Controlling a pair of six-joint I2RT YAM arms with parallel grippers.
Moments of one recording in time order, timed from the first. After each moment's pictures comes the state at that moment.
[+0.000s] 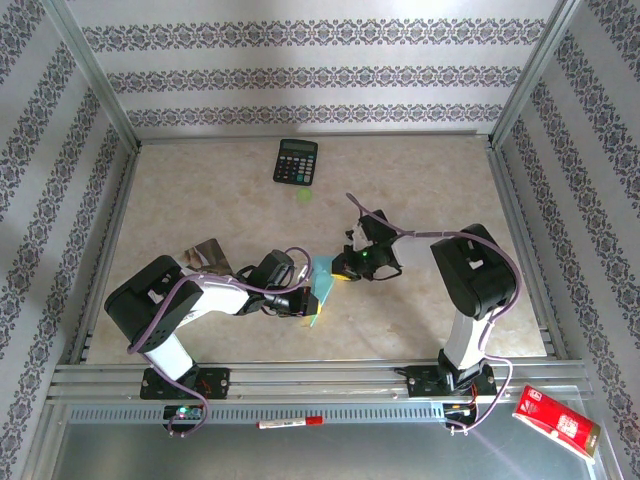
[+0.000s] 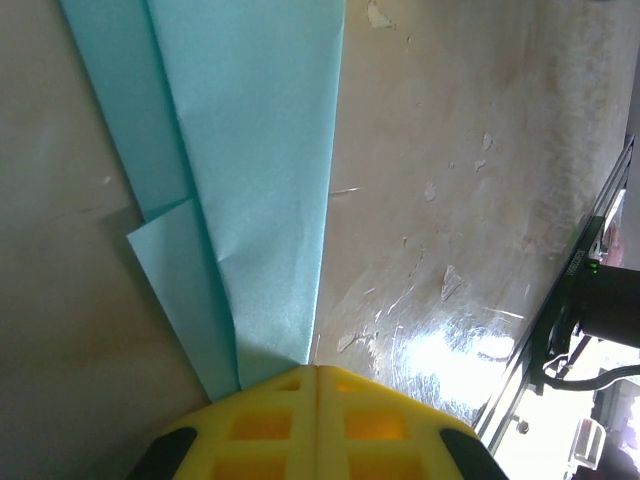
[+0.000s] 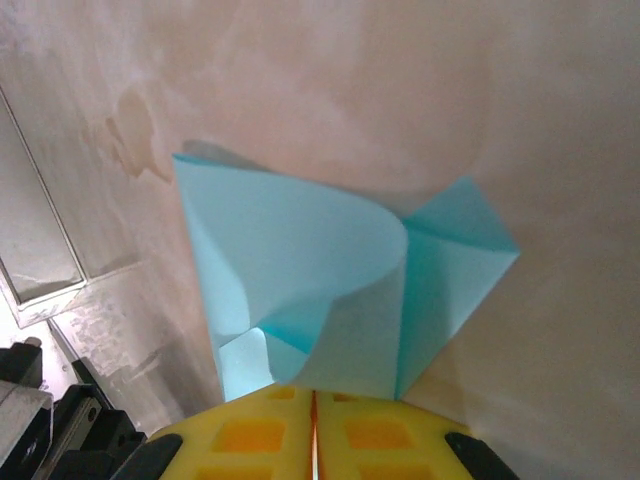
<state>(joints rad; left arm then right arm) -0.72 1.66 0.55 0.21 0.58 -0.77 0.44 1.83 0.85 -0.13 -0.67 0.70</state>
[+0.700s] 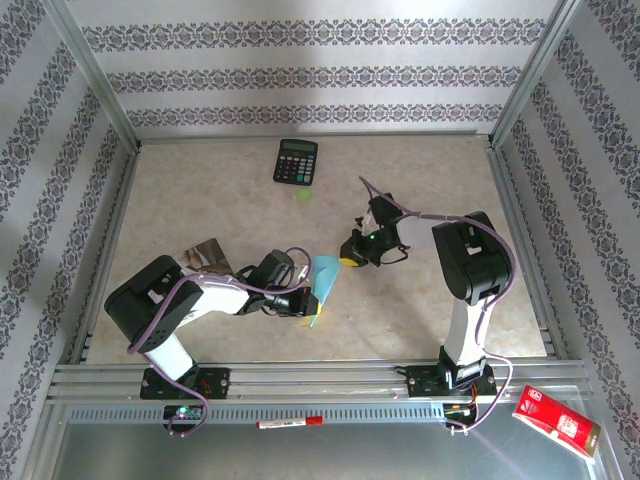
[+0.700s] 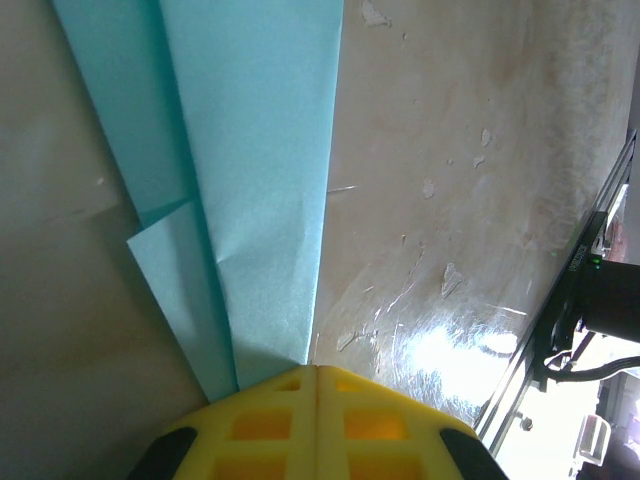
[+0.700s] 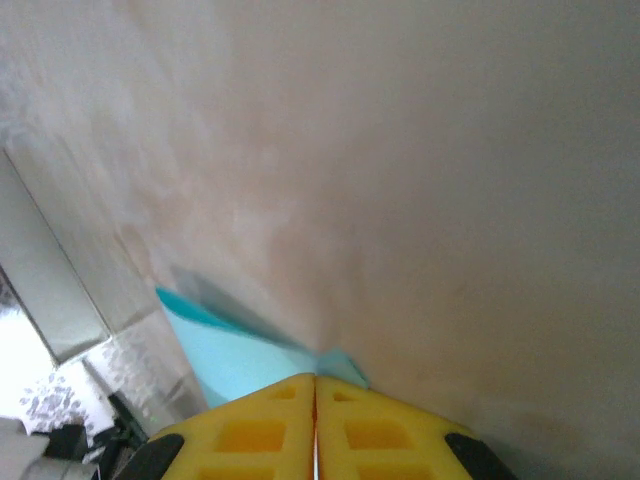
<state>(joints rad) -0.72 1.66 0.56 0.20 0.59 -0.75 0.32 1.93 1.03 -0.31 -0.70 0.66</state>
